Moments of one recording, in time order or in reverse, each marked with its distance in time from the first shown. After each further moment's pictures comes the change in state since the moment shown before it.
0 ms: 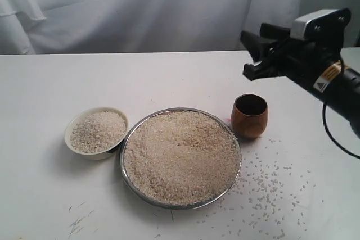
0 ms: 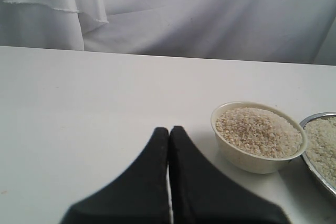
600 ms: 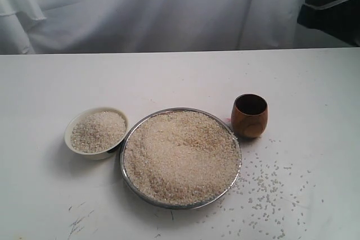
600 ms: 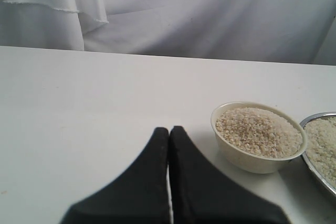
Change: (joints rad) left arm 0.000 0.000 0.000 0.000 0.000 0.000; right arm 0.000 -0.554 0.000 -0.042 0.700 0.347
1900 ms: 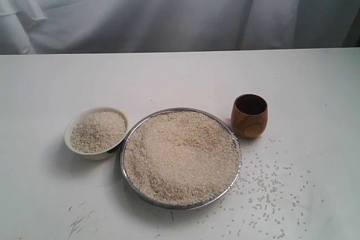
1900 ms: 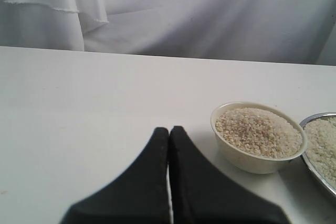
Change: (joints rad) left arm 0.000 0.000 0.000 0.000 0.000 0.000; right arm -0.183 -1.181 0.572 0.086 0.638 -0.208
